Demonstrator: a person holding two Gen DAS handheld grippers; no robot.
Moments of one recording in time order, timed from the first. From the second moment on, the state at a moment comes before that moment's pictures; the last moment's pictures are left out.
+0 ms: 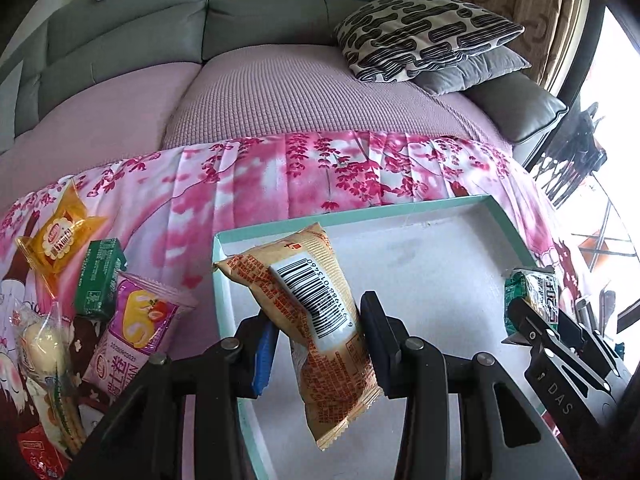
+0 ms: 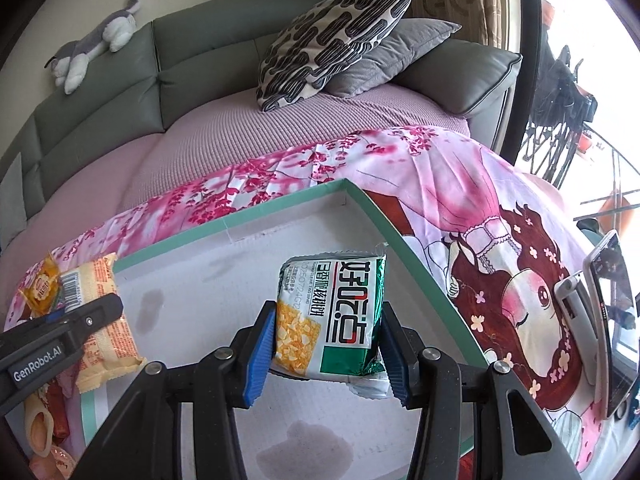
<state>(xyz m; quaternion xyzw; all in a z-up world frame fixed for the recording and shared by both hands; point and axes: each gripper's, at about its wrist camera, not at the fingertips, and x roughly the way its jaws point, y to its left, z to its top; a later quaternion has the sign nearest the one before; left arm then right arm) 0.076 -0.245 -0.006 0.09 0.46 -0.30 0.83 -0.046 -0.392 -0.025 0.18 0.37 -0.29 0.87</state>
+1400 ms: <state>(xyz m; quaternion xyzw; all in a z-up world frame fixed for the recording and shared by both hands) 0.100 -0.197 0.002 0.10 0.45 -0.14 0.88 -0.044 -0.381 -0.019 0.15 0.35 -0.29 0.88</state>
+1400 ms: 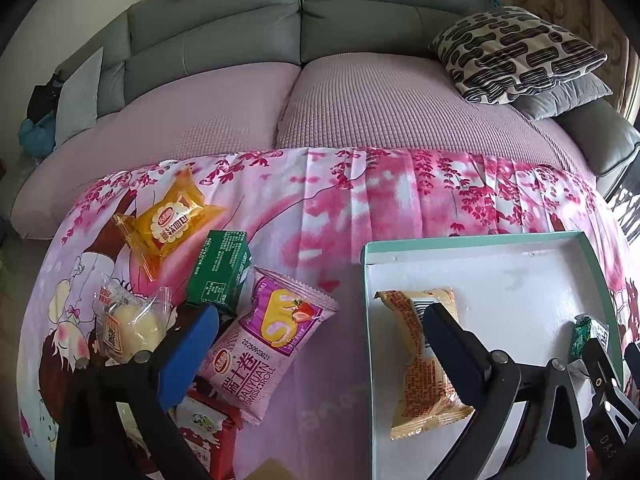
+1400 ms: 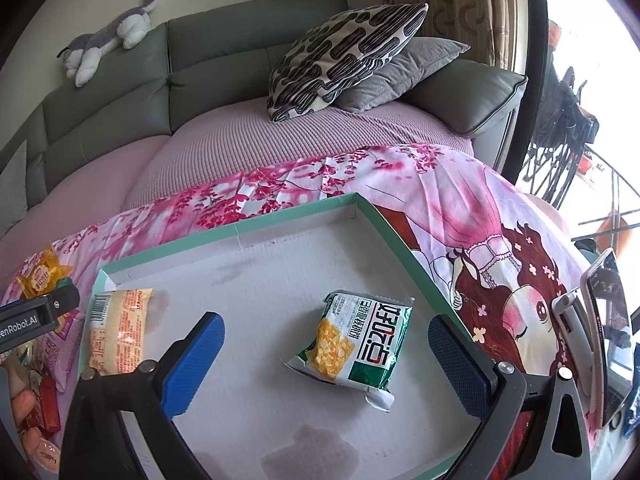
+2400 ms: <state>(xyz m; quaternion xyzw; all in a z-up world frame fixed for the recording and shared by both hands) 0.089 -0.036 0.037 0.04 0.41 -0.02 0.91 -0.020 -0.284 0.013 0.13 0.35 -0.17 0.91</state>
